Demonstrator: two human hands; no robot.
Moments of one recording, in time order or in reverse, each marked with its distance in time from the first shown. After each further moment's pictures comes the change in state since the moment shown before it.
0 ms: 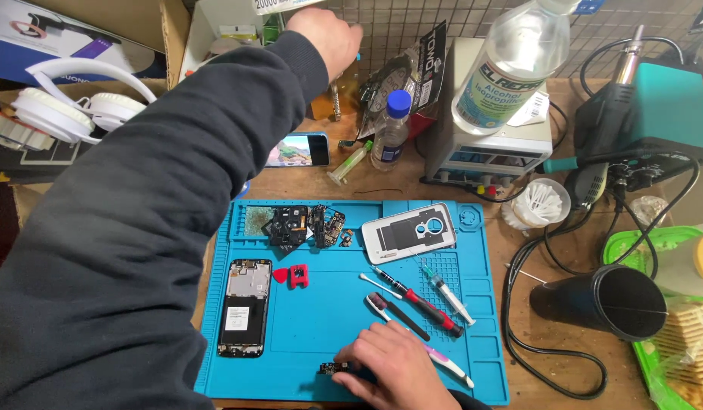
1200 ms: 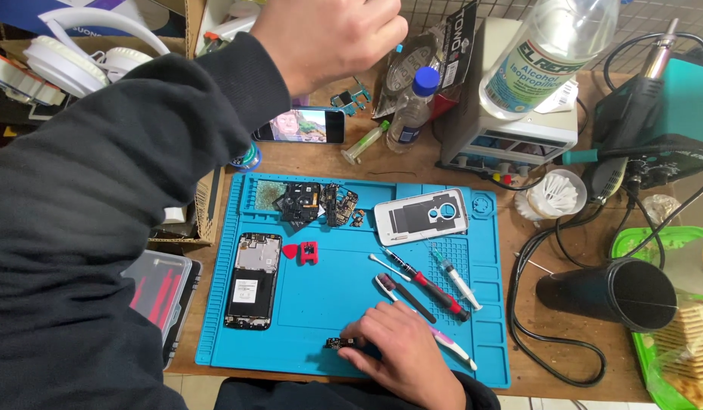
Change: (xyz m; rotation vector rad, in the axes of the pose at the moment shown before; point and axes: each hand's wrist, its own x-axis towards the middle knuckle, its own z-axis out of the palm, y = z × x) left_hand -0.145 -0.028 -0.079 0.385 1.001 0.073; right_hand 0.003 -0.006 0.002 -0.068 -0.011 0.028
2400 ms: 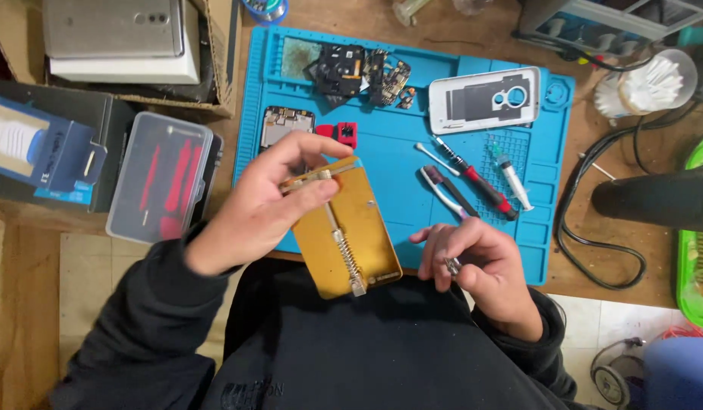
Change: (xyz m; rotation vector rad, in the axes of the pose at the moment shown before) left_hand -0.127 0.122 -0.313 -2.117 -0.435 -1.485; right_hand -0.030 -0.025 -0.017 0.976 0.155 0.030
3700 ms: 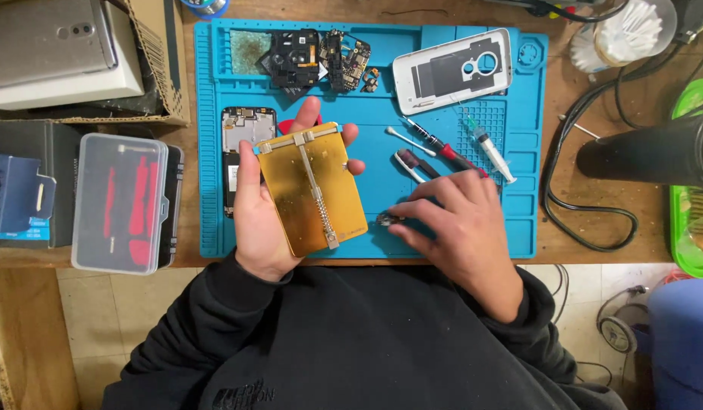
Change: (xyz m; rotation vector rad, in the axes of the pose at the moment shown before) left_hand 0.020 -0.057 0.070 -1.369 0.139 -0.136; right_hand 0.004 0.010 -0.017 -1.436 -0.007 -0.128
